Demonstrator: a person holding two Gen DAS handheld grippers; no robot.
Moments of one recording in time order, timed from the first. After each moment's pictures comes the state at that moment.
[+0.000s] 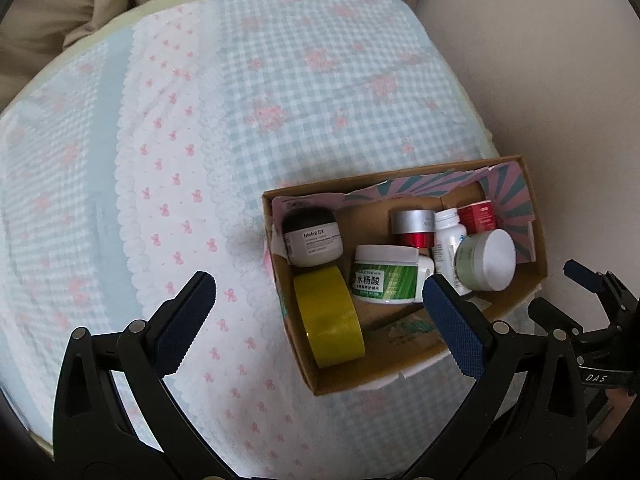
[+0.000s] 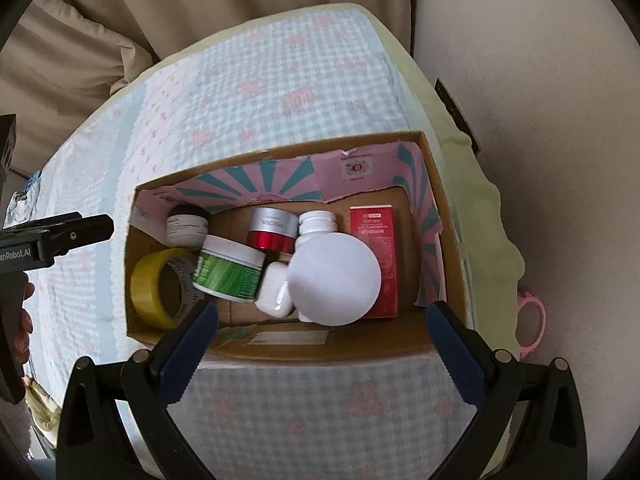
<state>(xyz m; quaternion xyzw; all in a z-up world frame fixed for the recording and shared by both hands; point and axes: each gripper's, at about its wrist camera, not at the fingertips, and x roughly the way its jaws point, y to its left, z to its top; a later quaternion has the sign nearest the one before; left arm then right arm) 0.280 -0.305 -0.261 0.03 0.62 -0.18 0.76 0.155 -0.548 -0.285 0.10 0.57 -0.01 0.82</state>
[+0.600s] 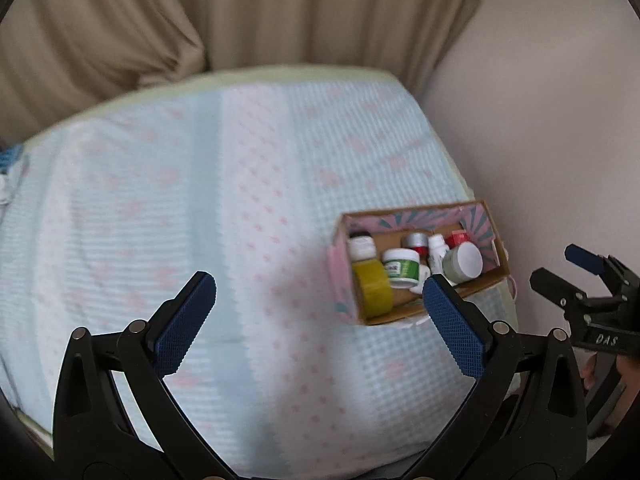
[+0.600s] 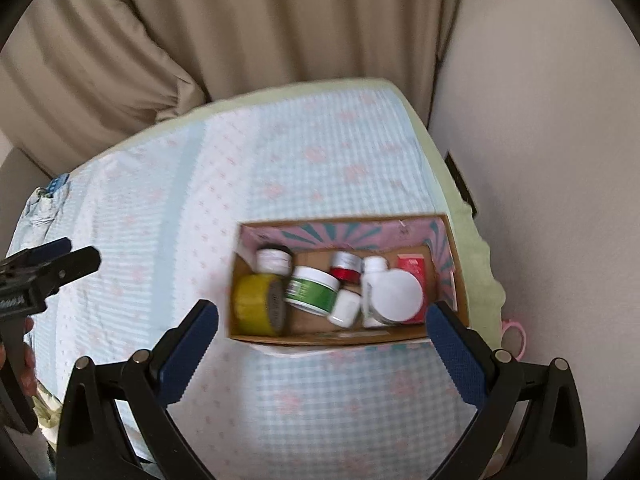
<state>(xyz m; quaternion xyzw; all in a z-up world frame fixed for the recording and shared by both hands) 0.185 -0.166 -0.104 0.00 0.50 -0.15 0.85 0.109 -0.451 -0.149 0.05 0.49 -0.01 0.87</state>
